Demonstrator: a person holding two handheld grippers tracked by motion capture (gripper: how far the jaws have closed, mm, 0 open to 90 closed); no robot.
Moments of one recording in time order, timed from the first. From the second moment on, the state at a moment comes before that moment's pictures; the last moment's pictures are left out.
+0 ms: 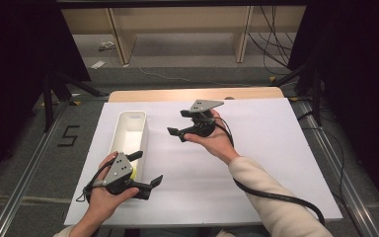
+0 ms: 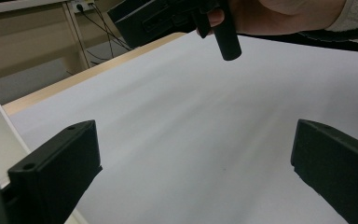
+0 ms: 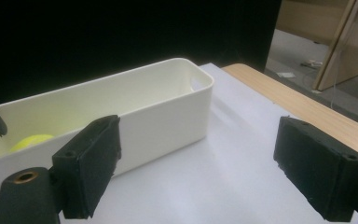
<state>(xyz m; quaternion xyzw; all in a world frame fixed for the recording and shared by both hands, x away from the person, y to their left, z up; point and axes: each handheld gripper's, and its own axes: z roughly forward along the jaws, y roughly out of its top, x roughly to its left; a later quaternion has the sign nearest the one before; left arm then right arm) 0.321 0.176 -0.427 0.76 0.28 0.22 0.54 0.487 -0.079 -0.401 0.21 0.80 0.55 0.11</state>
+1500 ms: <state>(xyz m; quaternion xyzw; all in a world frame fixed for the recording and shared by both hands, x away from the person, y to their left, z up) 0.321 0.176 -0.428 0.76 0.28 0.22 0.54 0.466 -0.169 -0.406 0.26 0.78 0.55 0.15</state>
